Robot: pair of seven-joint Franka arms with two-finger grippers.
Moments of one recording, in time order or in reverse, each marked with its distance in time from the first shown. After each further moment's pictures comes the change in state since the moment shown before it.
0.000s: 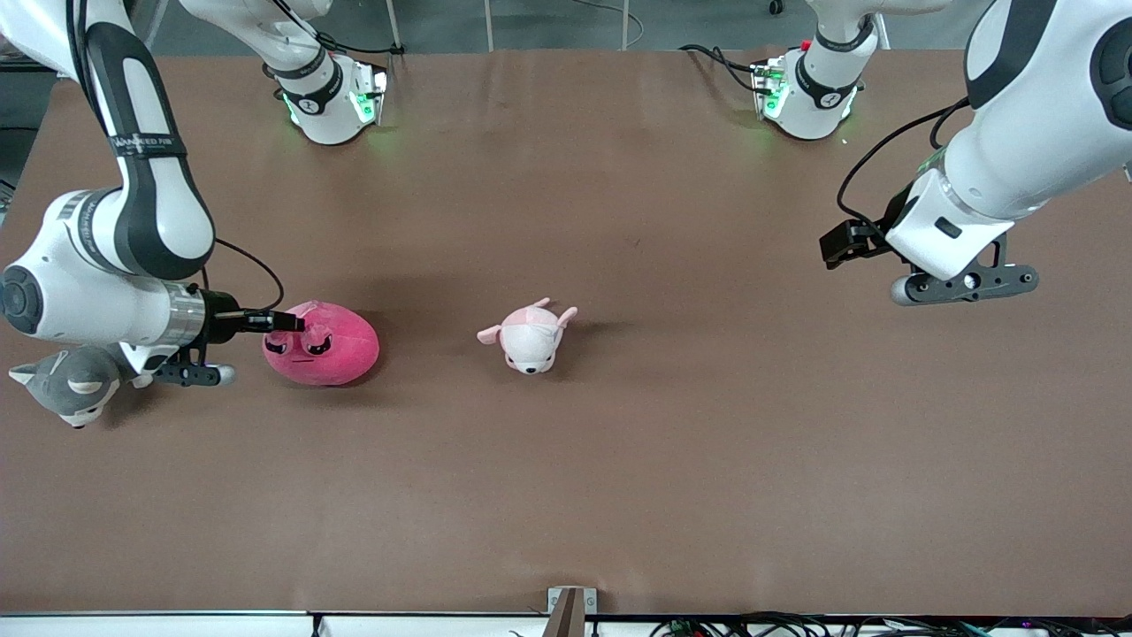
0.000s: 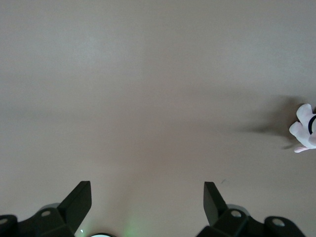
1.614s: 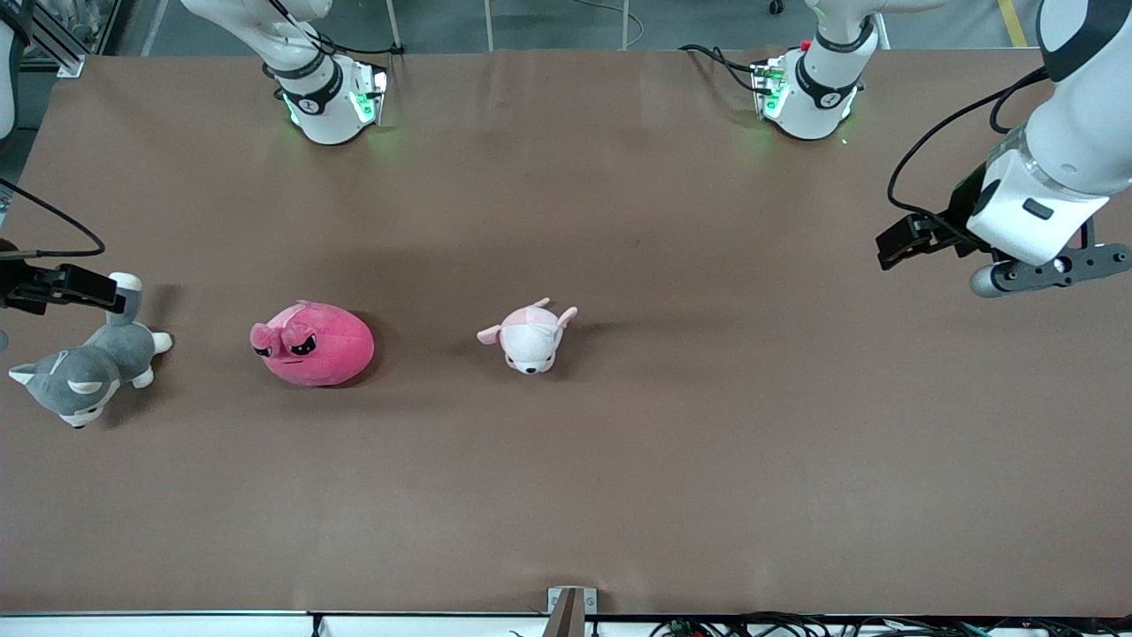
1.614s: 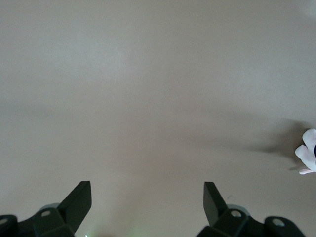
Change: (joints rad) left arm 0.085 -0.052 0.001 0.011 0.020 0.007 0.000; right arm -0.051 -0.036 -0.017 0.539 -0.314 -0.387 -0.019
